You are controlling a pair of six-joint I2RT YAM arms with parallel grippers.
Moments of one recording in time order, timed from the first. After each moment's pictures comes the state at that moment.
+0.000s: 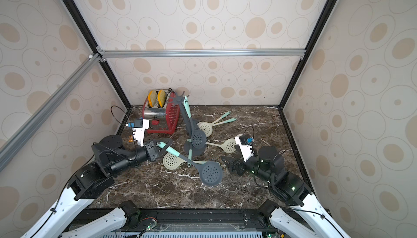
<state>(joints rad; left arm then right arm) -0.69 0.82 1.16 -0.59 0.26 -0.64 0.78 0.68 0.96 -0.60 -0.19 0.05</state>
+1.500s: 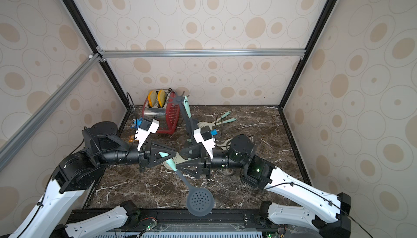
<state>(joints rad) -0.69 0.91 1.41 -0.81 0.67 -0.30 1.18 1.08 1.07 0.06 -0.58 0.38</state>
